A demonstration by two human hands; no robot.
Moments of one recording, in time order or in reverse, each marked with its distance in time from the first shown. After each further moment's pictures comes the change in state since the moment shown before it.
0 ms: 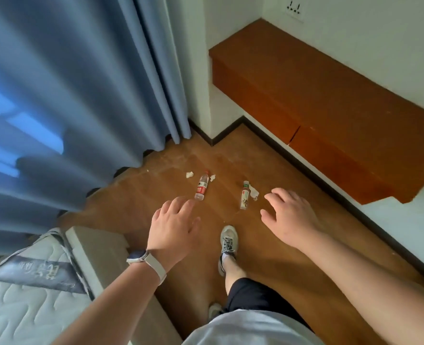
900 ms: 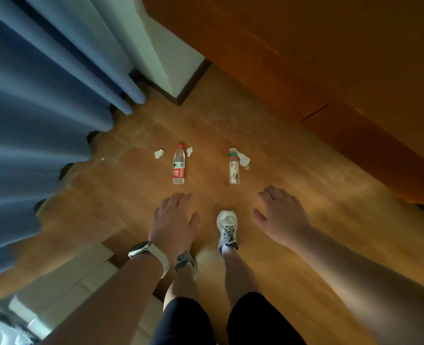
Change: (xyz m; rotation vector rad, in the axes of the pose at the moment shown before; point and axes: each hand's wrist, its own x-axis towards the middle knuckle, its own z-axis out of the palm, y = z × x) left_hand 0.268 -0.013 0.158 -0.006 -0.501 0.064; right_hand 0.218 0.064 0.128 0.174 -0.355 0.212
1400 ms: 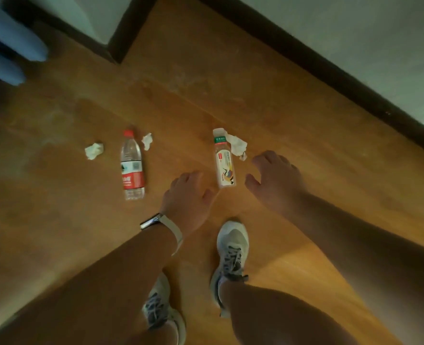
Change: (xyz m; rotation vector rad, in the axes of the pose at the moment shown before) left_hand 0.289 -0.034 0.264 -0.141 -0.179 0.070; right_hand 0.281 0.082 0.215 0.120 0.105 0.193
